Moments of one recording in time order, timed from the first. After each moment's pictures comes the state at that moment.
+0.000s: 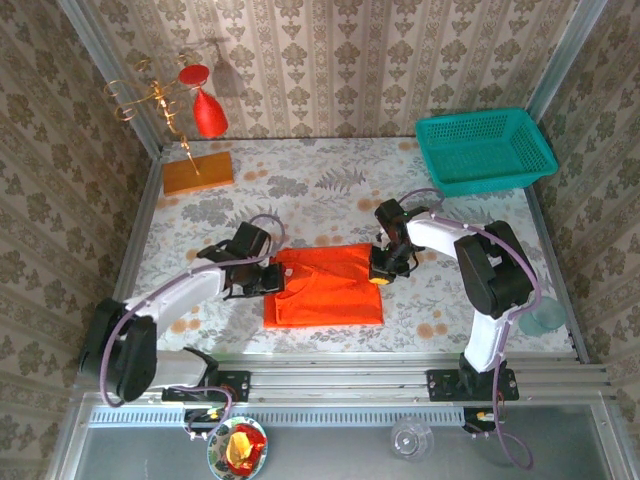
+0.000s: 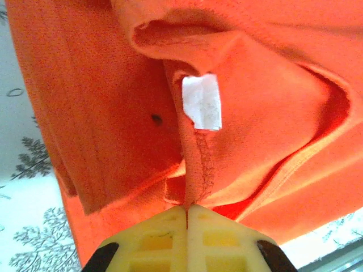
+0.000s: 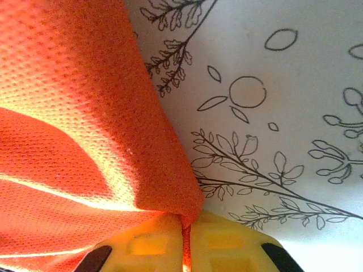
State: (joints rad) left arm -0.53 1.29 0.74 -0.61 0.30 -0.55; right arm 0.41 1.86 1.13 -0.77 -0.37 0.58
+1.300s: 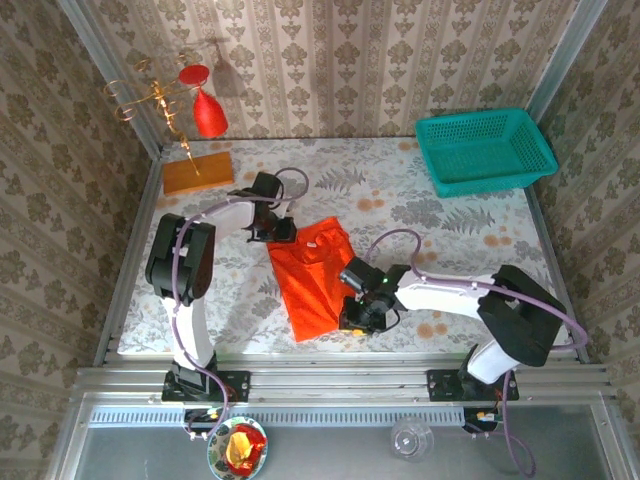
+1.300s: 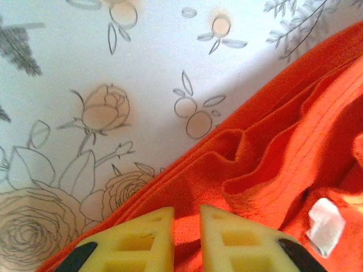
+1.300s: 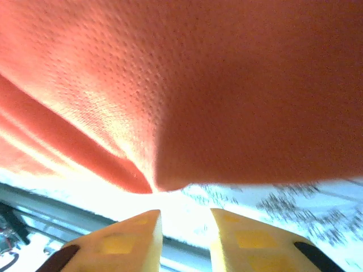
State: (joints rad) left arm -0.39 1.95 1.31 -0.58 0.29 -0.17; right arm 0.88 1.54 0.82 -0.55 -0.31 1.06
